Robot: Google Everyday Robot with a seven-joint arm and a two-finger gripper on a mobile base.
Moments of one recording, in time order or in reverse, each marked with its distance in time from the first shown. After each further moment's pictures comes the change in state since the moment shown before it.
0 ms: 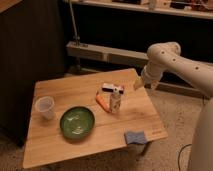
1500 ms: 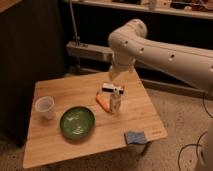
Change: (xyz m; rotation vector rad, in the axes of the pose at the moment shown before) arm -0.017 0.192 -0.121 0.153 -0.187 -0.430
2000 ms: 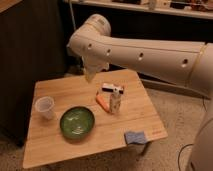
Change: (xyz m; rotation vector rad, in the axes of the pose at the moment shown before) arm -0.029 0.090 -0.016 0.024 -0.035 -0.235
